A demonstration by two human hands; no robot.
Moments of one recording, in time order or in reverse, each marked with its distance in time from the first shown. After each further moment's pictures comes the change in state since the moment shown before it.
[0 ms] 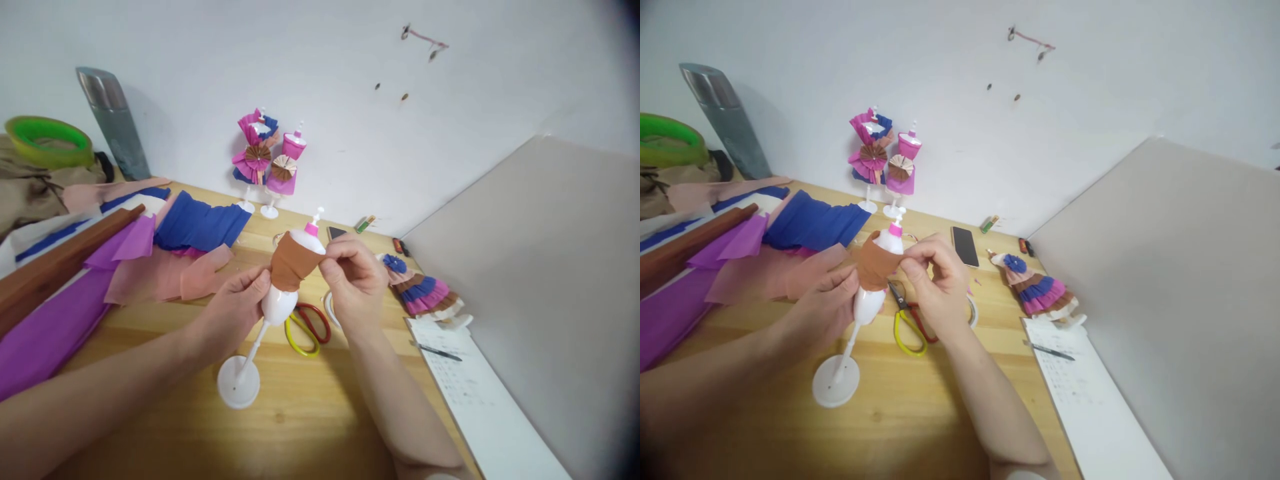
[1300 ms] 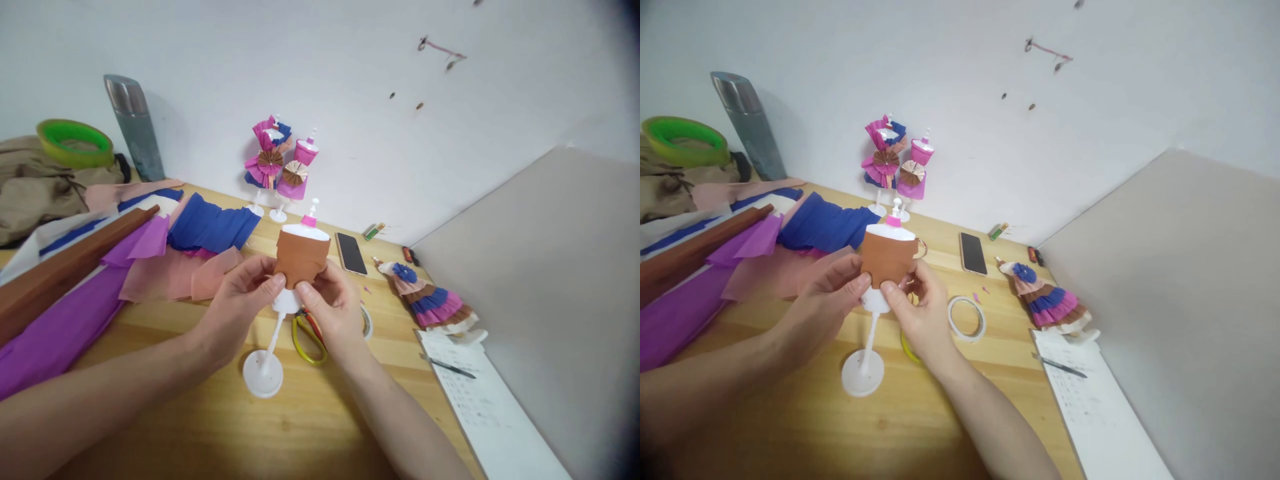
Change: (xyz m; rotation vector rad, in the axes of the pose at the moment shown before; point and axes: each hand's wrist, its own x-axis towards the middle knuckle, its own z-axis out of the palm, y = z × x) left_hand -0.007 0.011 0.000 0.146 0.160 0.164; right_hand -0.027 0.002 0.023 0.188 -0.151 0.439
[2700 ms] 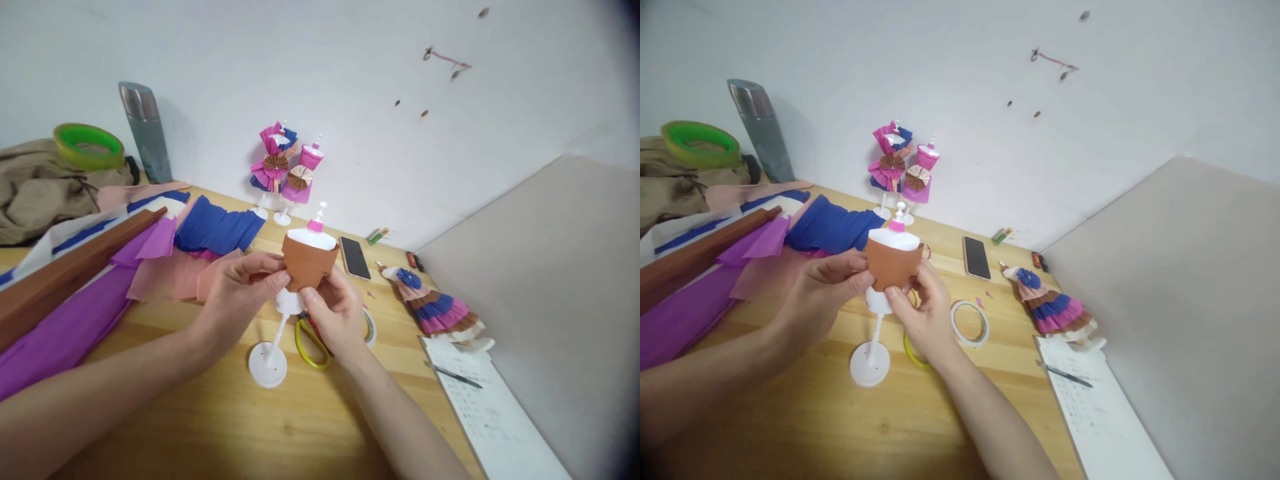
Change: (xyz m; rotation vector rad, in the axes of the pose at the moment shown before) left_hand 0.006 0.021 0.001 0.201 0.117 0.160; right_hand 0.005 0.018 -0.003 -0.060 -0.071 -0.228
